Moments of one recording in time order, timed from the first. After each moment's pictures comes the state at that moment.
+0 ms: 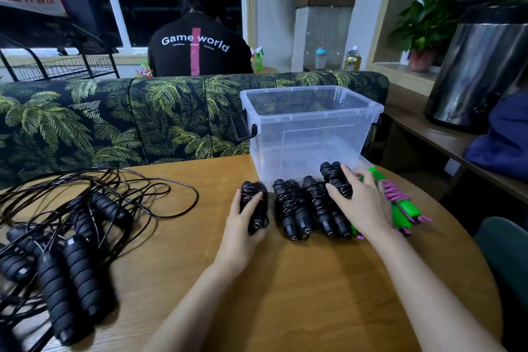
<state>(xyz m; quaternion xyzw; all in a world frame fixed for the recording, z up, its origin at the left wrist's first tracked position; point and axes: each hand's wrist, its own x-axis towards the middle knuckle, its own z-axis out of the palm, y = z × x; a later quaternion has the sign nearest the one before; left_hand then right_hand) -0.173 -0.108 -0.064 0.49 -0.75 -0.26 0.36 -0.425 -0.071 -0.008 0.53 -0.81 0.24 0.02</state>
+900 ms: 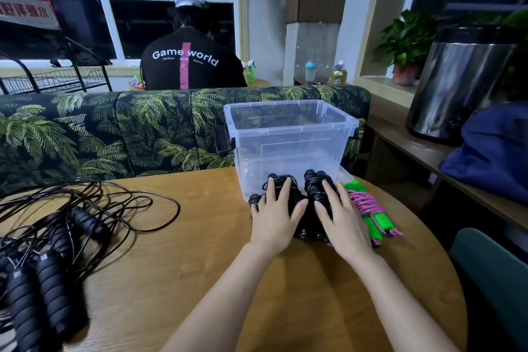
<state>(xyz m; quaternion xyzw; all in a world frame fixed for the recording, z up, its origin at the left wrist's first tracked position) -0.282 -0.104 -0.011 0.52 -0.80 -0.19 0.22 -0.439 -0.056 -0.025 0.59 -0.74 0.31 -0.02</state>
